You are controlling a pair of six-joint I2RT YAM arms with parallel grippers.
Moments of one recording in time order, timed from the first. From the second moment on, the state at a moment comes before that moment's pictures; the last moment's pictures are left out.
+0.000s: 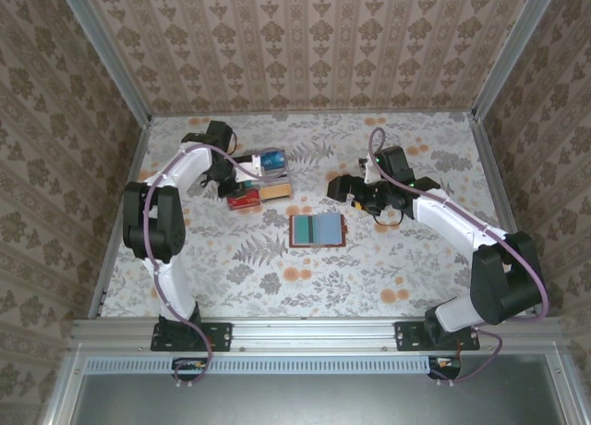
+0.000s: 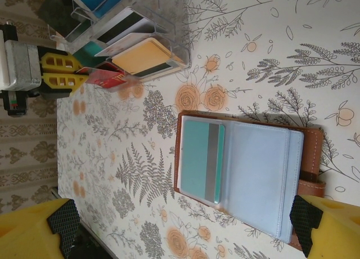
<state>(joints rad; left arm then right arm) -0.24 1.92 1.51 -0.98 0.26 1.18 0.33 1.46 0.99 -0.38 -0.51 0.63</state>
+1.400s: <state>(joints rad) -0.21 1.35 1.05 -0.38 -0.03 -0.20 0.62 1.80 1.19 -0.53 -0.29 0.58</state>
